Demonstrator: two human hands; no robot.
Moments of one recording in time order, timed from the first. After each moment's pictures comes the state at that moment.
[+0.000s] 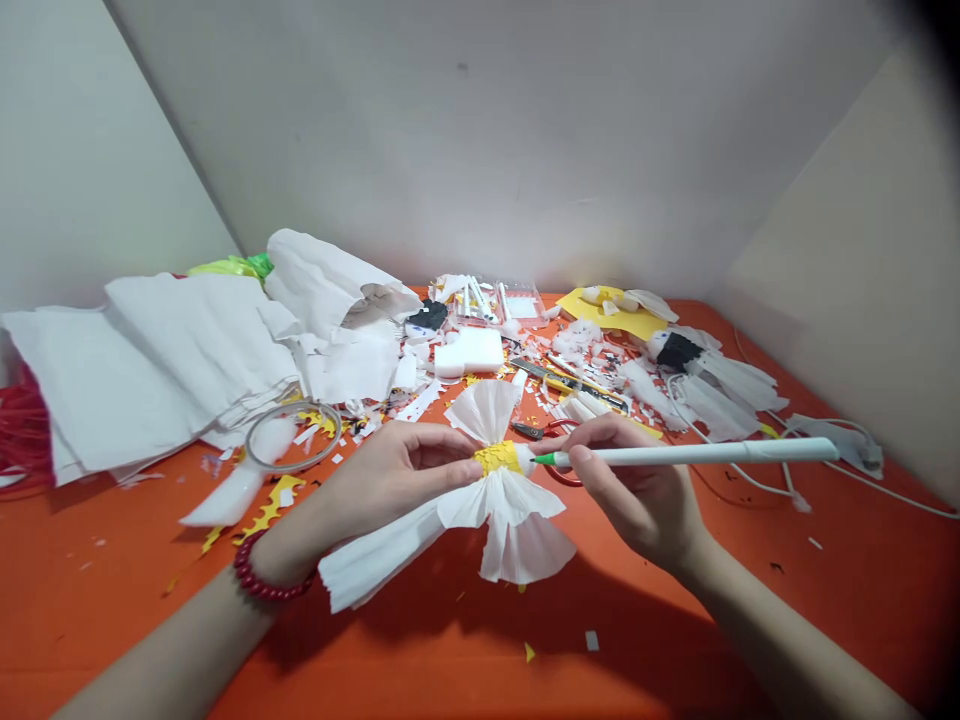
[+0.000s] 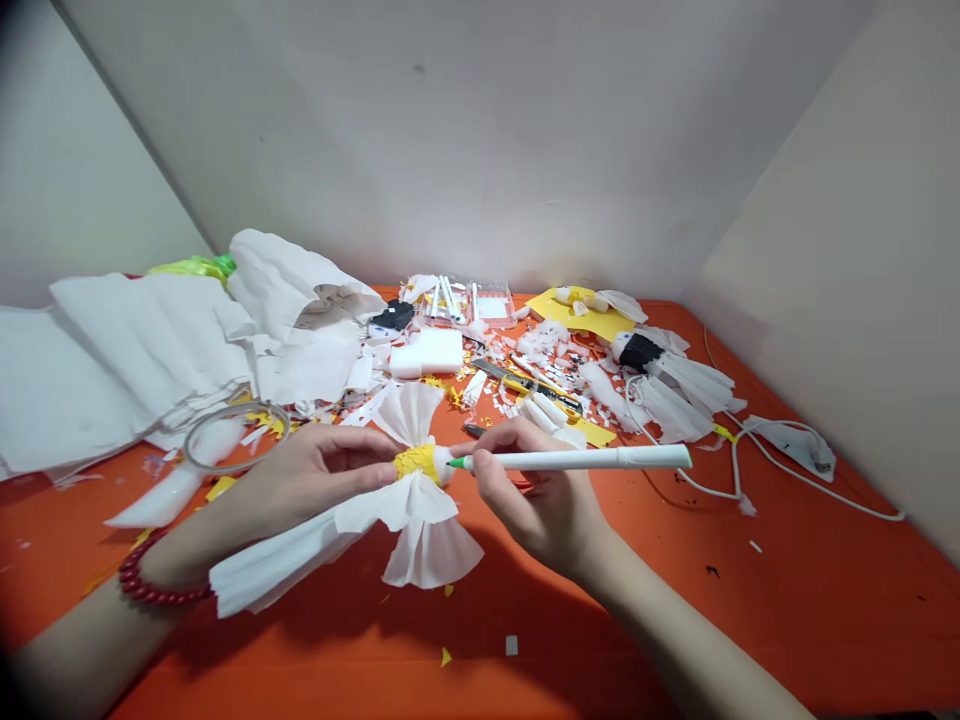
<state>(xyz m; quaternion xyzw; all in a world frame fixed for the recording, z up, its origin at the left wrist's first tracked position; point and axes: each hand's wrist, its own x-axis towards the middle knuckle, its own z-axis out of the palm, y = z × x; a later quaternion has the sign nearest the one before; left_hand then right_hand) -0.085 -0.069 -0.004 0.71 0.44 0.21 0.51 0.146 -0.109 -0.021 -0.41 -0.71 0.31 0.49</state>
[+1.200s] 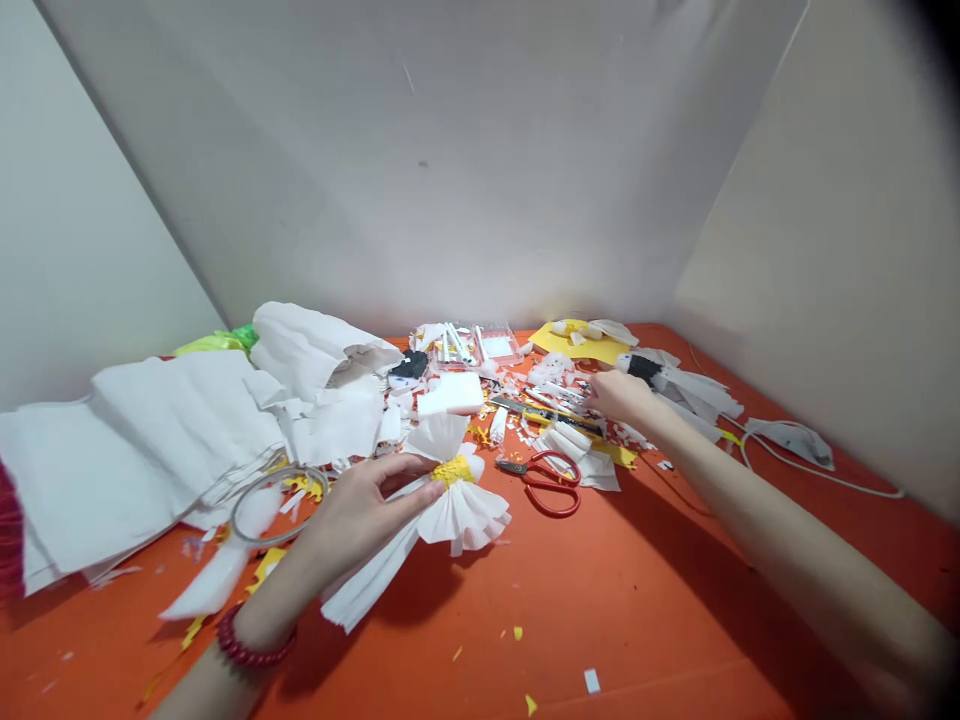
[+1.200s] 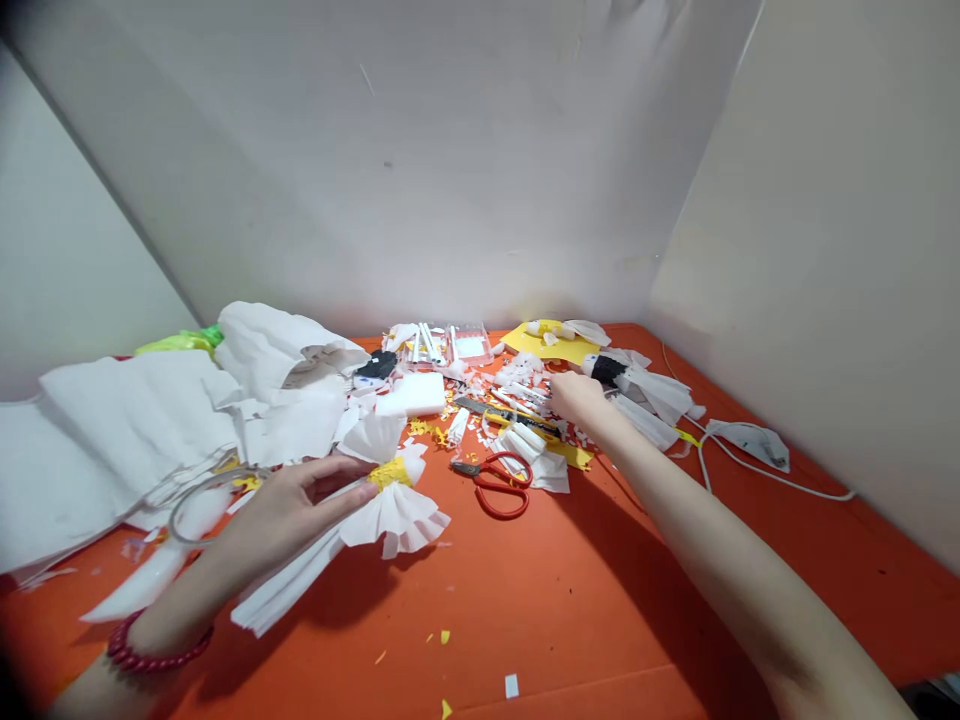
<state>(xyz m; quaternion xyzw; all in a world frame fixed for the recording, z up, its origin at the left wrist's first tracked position) -0.097 -0.054 -0.006 0.77 0.53 0.21 0.29 0.244 0.029 -0.026 -0.74 -0.67 0.05 -0.10</state>
